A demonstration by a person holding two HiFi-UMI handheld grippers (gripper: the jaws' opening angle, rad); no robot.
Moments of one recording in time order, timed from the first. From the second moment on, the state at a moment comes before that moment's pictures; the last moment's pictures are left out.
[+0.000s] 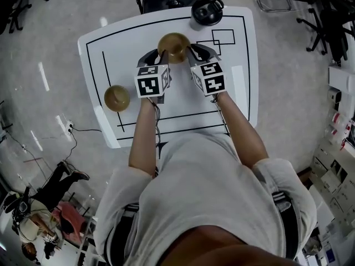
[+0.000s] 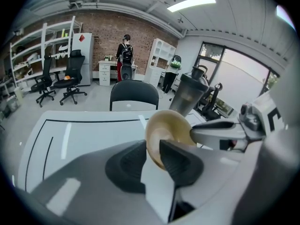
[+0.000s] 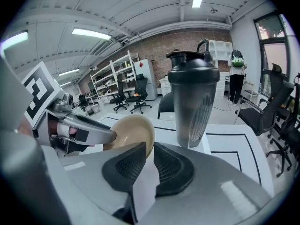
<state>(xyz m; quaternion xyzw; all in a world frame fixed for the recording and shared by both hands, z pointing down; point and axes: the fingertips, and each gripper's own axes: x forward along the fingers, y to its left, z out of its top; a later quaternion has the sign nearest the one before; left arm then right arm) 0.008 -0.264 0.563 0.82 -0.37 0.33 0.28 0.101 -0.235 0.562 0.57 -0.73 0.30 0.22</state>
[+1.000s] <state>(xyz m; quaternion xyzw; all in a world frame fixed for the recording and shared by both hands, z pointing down) -0.100 -0.221 0.531 0.80 -0.44 0.29 0.30 -0.005 -0.206 0.530 0.52 -0.78 0.25 0.24</state>
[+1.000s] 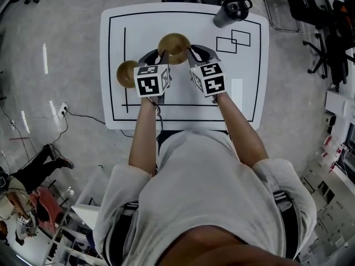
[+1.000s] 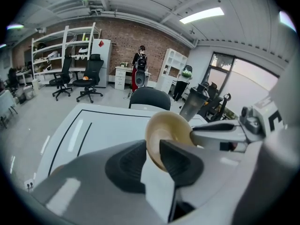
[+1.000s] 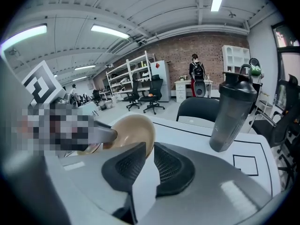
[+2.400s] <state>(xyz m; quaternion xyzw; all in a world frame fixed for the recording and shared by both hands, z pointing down) -0.282 -0.163 0.527 0.72 -0.55 0.25 0.33 -0.188 -0.180 0.522 0.40 -0.85 0.21 0.27</state>
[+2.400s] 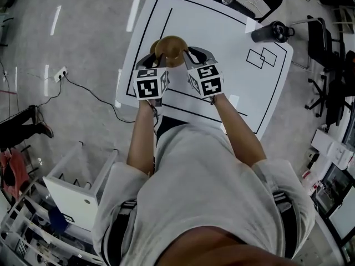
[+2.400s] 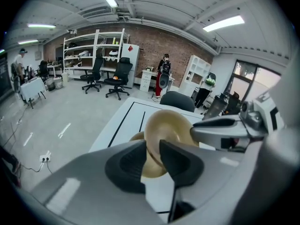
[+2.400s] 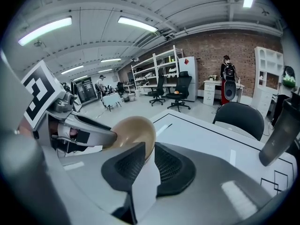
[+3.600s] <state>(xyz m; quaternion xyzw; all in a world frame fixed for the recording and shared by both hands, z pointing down) -0.324 -0.167 0.578 0.74 -0.49 0.29 0.36 -0.231 -0.180 0.575 0.40 -0.82 0.24 0.33</state>
